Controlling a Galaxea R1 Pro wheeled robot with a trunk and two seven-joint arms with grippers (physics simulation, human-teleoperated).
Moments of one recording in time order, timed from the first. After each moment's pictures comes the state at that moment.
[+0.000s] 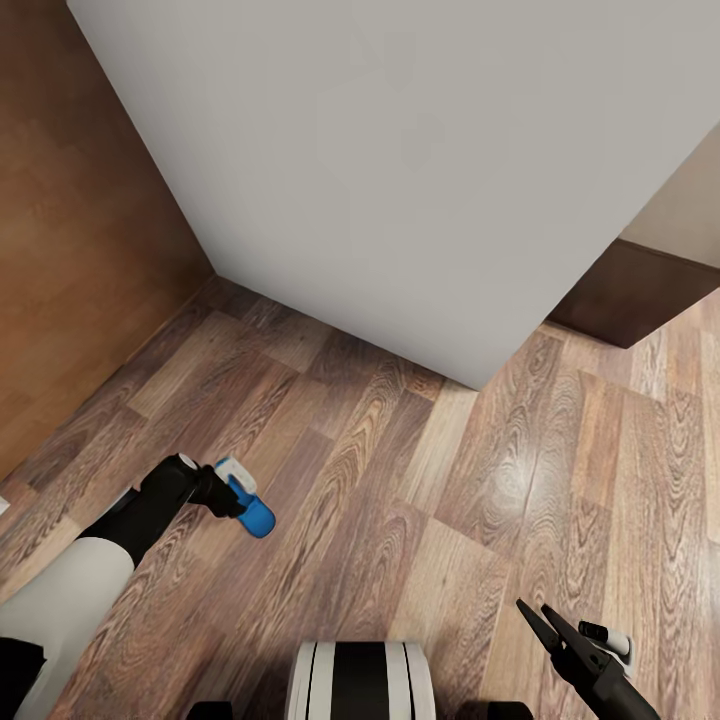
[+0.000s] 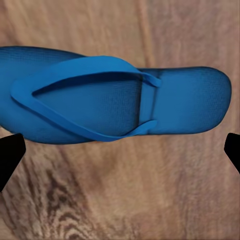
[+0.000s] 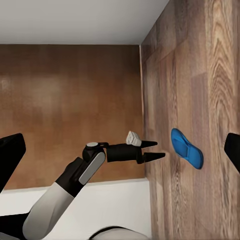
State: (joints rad) left arm -0.87 0.23 -0.26 -0.72 -0.53 0.56 -0.68; right arm -0.01 -0.22 -0.22 -1.01 -0.94 0.44 1.37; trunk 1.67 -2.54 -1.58
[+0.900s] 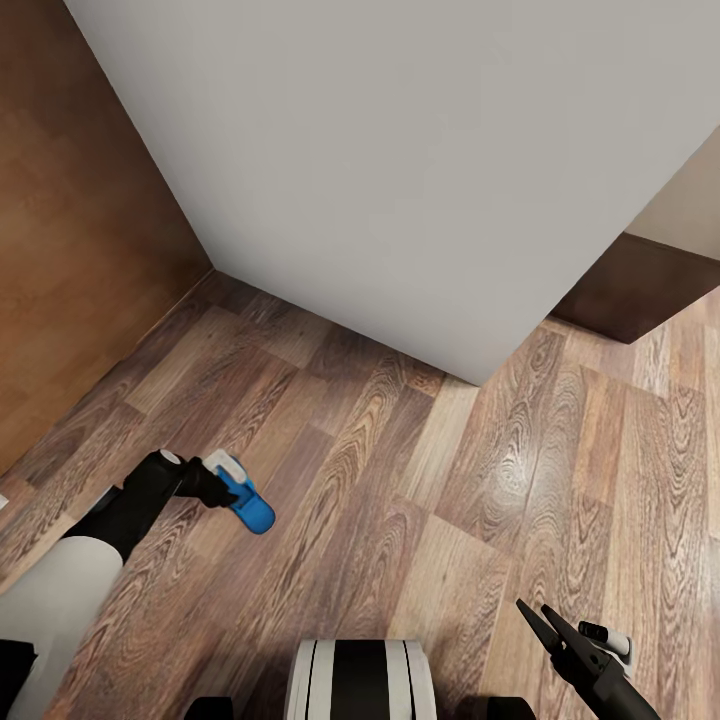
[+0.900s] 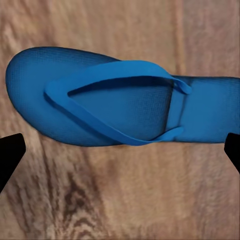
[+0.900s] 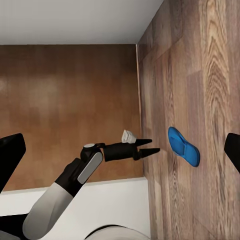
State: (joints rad) left arm -0.87 0.25 -0.17 -0.73 -0.54 0.50 -0.68; right arm -0.01 -0.22 -0.22 -1.00 -0.94 0.43 1.37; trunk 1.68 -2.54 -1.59
